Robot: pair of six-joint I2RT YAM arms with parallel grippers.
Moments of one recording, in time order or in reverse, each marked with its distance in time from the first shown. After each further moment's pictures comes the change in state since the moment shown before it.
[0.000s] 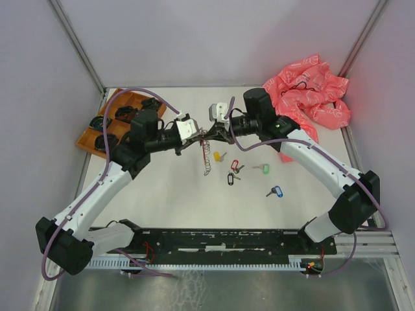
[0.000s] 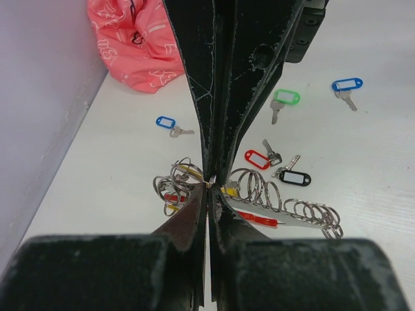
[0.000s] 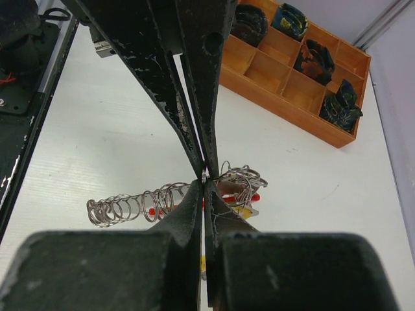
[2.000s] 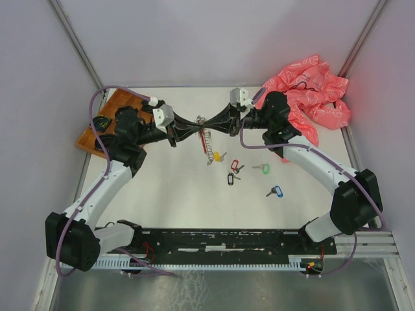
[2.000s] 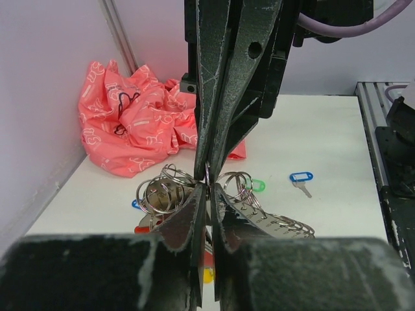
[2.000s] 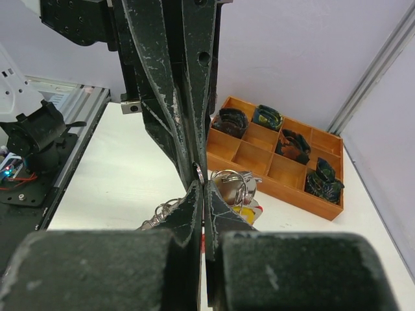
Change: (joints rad) left arm 0.184 0.036 -0.148 0.659 0.374 -0.496; right arm -0.086 -0.024 -0.229 0.823 -0.184 0.573
